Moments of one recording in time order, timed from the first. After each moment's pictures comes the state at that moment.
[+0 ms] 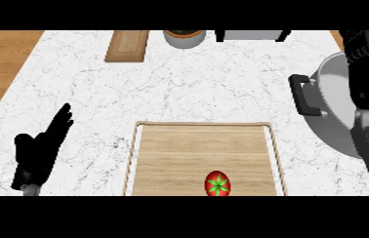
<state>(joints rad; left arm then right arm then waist) 0.01 0.63 -0.34 -1.50 0.40 0.36 0.07 -0.41 -0.49 0.01 -1.46 -0.12 -0.24 -0.01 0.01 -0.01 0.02</state>
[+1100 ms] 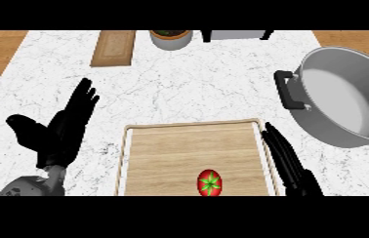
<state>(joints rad) -0.12 0.47 -0.33 -1.66 0.45 0.43 0.16 0.18 -0.46 0.60 -2.03 0.60 -0.49 0.19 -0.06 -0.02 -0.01</state>
